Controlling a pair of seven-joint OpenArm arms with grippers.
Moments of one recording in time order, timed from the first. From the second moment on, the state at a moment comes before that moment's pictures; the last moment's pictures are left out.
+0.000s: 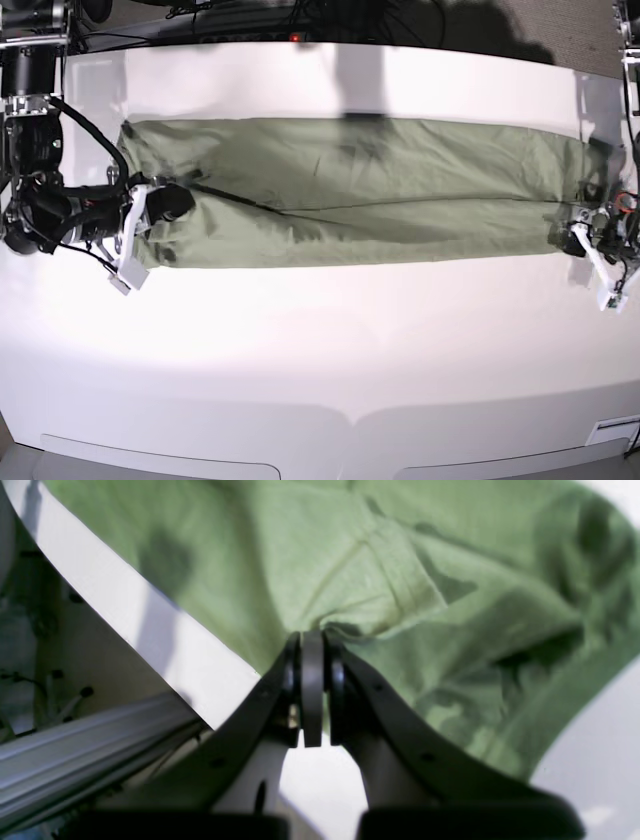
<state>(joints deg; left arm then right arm) -11.6 -31.5 -2.7 71.8 -20.5 -21.4 53.1 5.8 32.9 3.5 89.5 64.7 34.7 -86.4</state>
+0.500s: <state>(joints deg) -11.6 -34.6 -2.7 79.2 -27.1 -21.2 55.7 0.6 39.7 3.5 89.6 65.5 34.7 -86.1</state>
